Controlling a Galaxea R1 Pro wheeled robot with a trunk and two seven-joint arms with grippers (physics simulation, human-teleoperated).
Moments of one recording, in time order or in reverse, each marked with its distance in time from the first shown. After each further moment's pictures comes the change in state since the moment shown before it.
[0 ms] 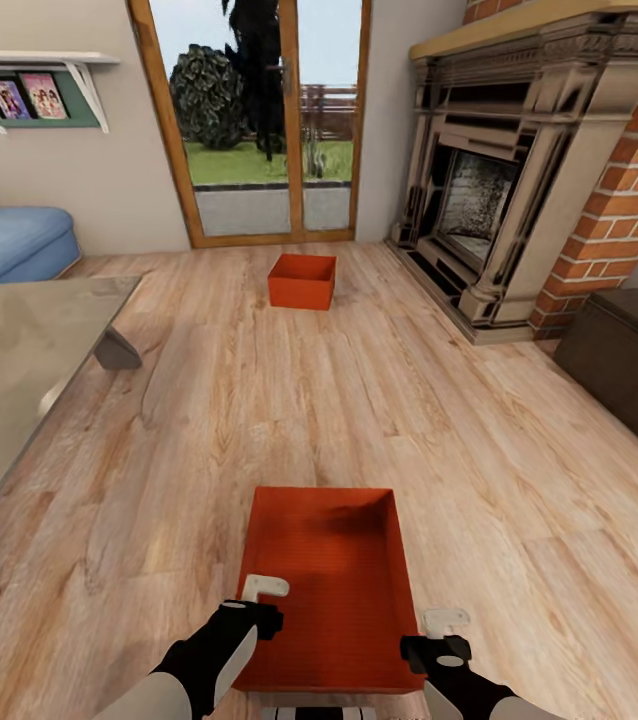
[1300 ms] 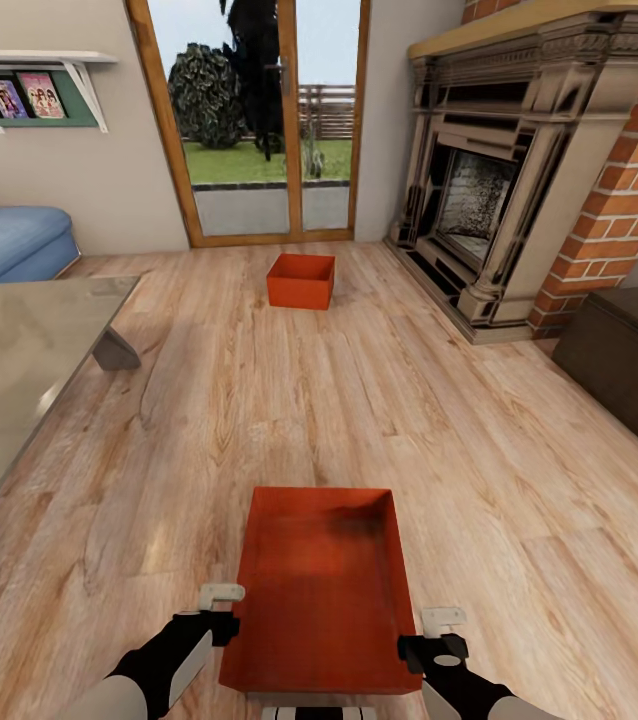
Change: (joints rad) left arm 0.000 0.128 0.006 0.049 0.097 -0.044 -0.004; right arm 0.000 0.004 0.013 -0.006 0.010 0.004 0.000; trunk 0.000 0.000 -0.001
